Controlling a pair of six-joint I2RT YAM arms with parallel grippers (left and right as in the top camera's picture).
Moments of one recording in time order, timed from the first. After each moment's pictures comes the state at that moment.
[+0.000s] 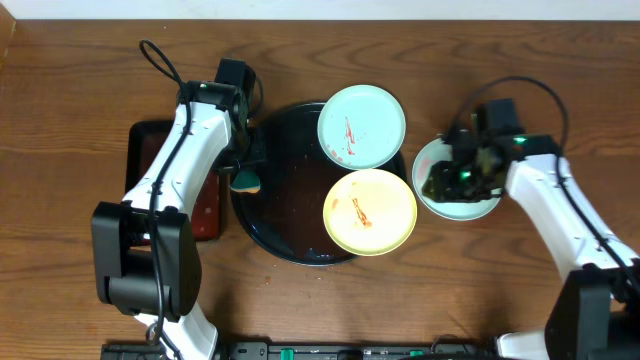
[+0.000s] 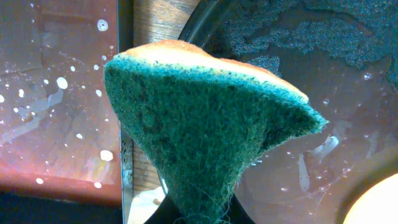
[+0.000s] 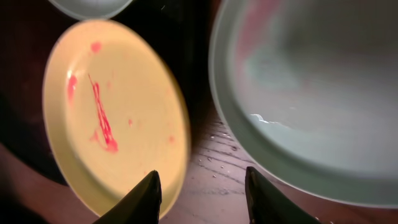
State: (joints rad) left arm -0.16 1.85 1.46 -1.11 -0.03 -0.36; right arm 0.16 1.62 1.11 -0.89 -0.33 0.09
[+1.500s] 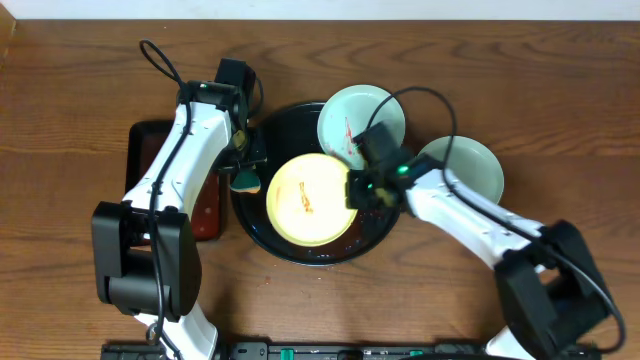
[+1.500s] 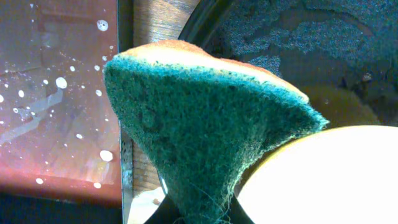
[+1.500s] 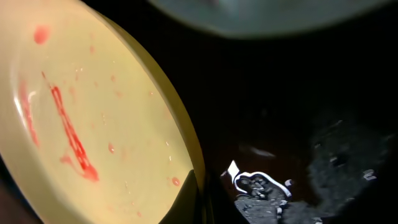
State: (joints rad) left arm -0.16 1.85 1.46 -1.11 -0.03 -0.36; right arm 0.61 1.78 1.10 -0.54 -0.16 0.65
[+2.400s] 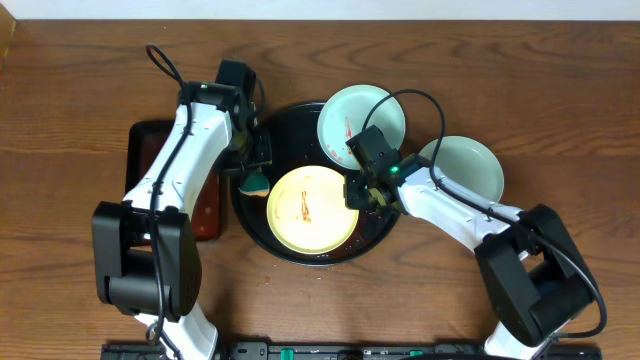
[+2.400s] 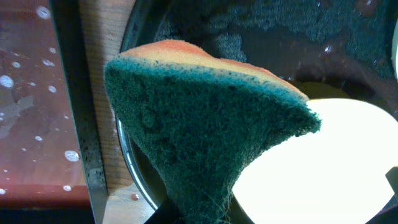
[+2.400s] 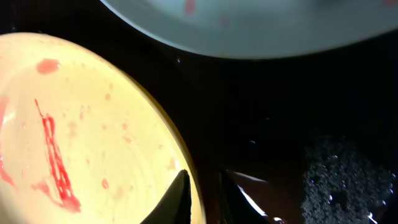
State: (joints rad) left arm -0.16 1.85 1.45 -1.12 0.09 -0.31; right arm 0.60 1.85 1.10 -0.48 -0.12 0.60
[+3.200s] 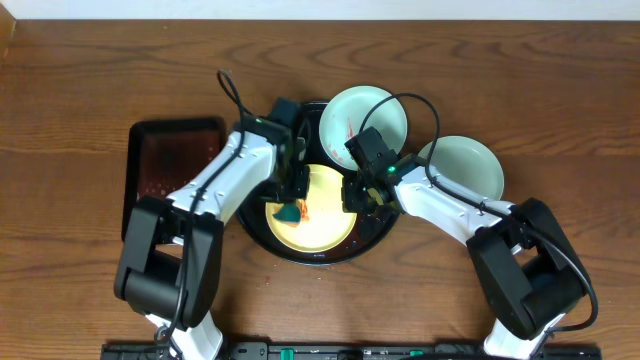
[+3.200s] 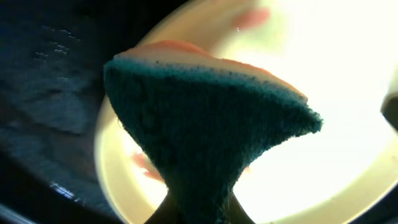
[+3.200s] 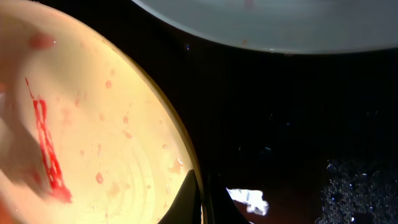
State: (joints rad) left arm -0.37 1.85 1.23 -0.94 0.14 -0.25; right arm 0.60 1.89 1.10 -0.47 -0.17 0.59
